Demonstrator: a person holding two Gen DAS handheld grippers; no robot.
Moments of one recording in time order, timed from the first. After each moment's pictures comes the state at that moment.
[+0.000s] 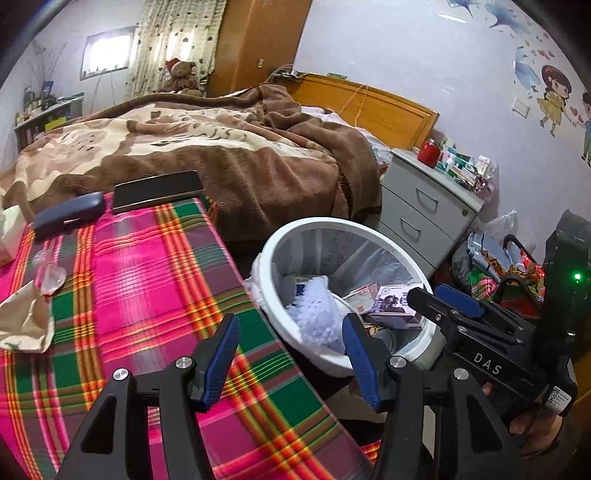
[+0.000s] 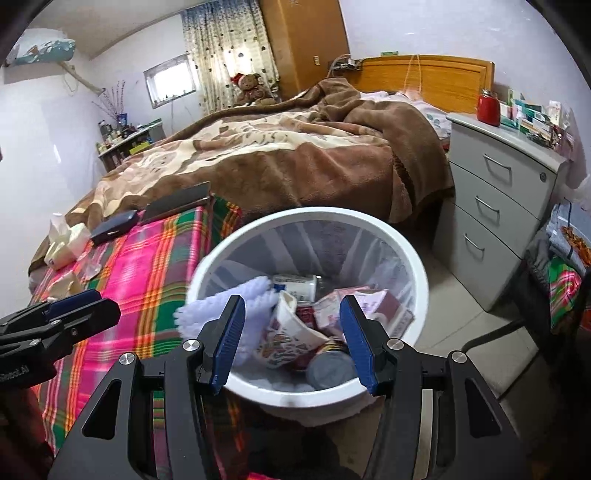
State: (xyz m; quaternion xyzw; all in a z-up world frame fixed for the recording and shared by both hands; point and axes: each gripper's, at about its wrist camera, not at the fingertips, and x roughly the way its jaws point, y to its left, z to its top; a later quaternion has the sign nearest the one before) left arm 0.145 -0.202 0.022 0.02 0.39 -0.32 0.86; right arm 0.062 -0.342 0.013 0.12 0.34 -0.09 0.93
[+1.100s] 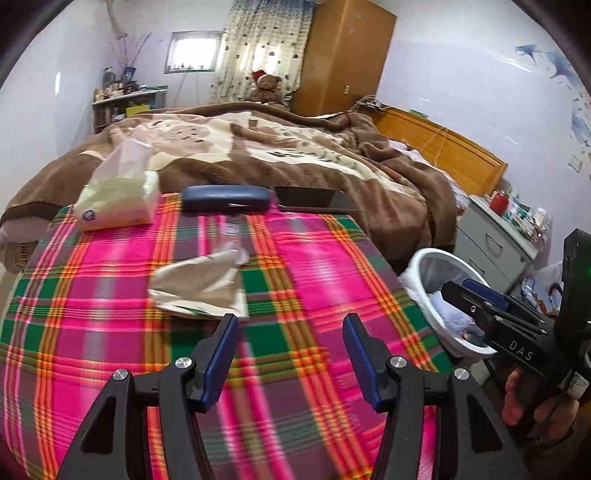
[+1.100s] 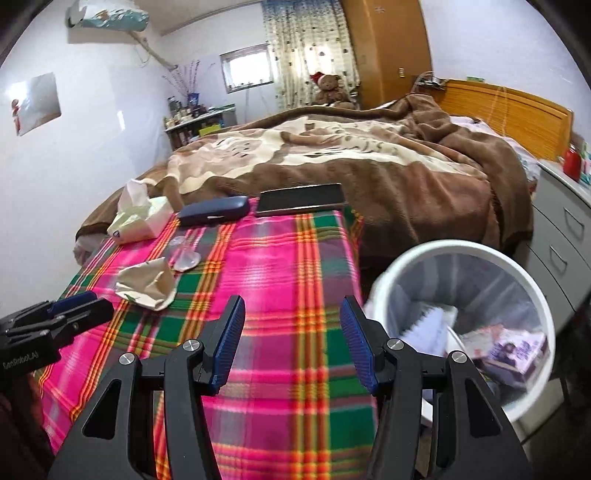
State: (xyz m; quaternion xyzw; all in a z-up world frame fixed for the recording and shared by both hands) left arm 0.164 -0.010 0.029 -0.03 0.37 -0.19 0.91; right arm 0.114 -0.212 0.027 0.07 0.33 0.02 0.94
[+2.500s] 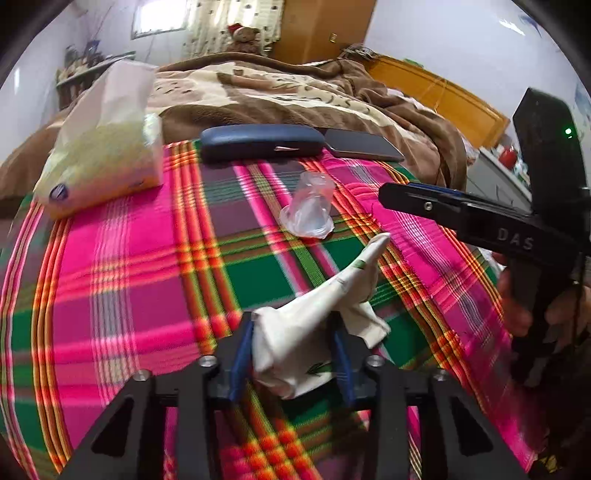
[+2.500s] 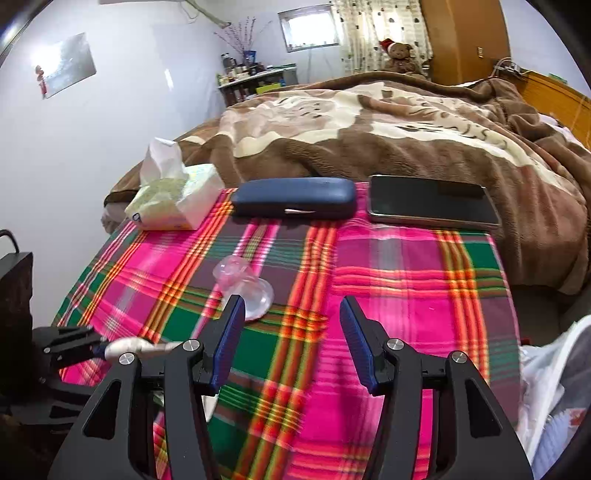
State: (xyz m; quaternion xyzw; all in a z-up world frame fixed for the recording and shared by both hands) left arm 0.261 0.048 -0.042 0.01 0.46 -0.25 0.86; right arm 0.233 -0.133 -0.002 0.05 0.40 0.14 0.91
